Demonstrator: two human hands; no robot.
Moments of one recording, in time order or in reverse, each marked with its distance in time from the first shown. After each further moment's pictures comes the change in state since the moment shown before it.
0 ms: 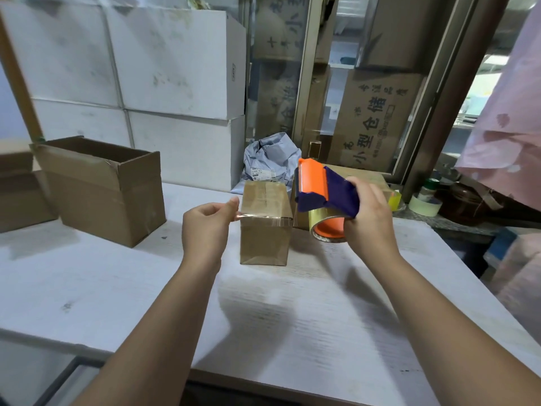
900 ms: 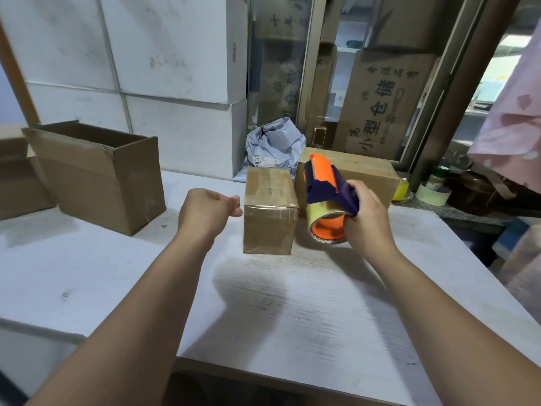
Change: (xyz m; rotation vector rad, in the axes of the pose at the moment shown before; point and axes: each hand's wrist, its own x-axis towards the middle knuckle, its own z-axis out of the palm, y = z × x) left_hand 0.035 -0.010 -0.005 0.290 -0.093 -0.034; right_hand -0.007 0.020 0.018 0.033 -0.139 0.169
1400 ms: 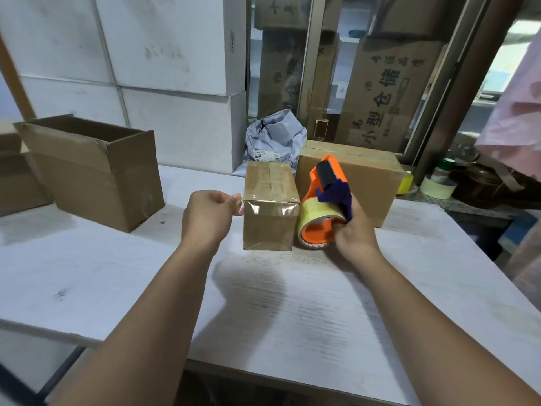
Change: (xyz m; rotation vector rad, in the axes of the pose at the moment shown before) left_hand -0.007 -0.010 0.010 0.046 0.038 0.064; right_hand -0.012 0.015 0.032 0.260 -0.095 0.168
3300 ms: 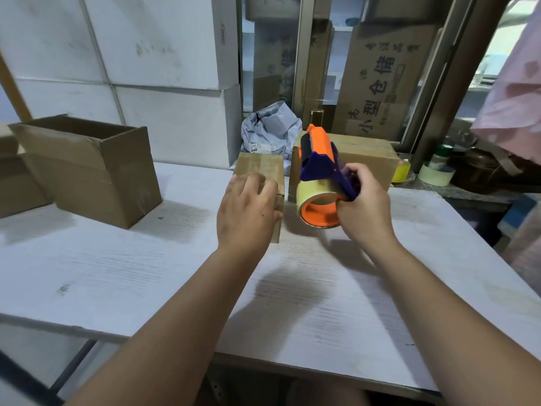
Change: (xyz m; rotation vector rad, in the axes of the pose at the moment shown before) left_hand -0.038 0.012 0.040 0.889 0.104 0.786; right_hand -0.016 -0.041 -0.030 -0.100 0.137 -0.166
